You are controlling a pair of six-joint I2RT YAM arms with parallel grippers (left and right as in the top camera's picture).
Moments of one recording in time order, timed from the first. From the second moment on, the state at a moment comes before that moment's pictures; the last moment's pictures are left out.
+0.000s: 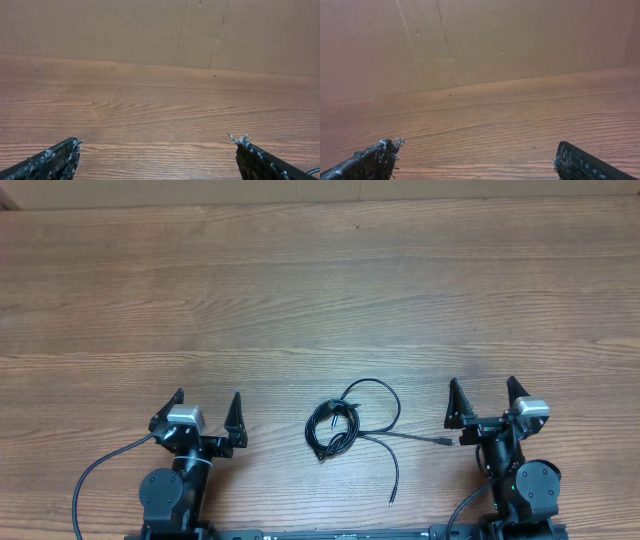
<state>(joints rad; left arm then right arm) -0.02 0.02 0.04 -0.13 0.10 -0.13 0.12 0.01 0.02 -0.03 0.04 0.17</state>
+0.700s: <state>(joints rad) -0.02 0.09 0.20 -0.28 0.09 -0.10 0.12 0.01 0.02 -0.03 0.04 0.17</state>
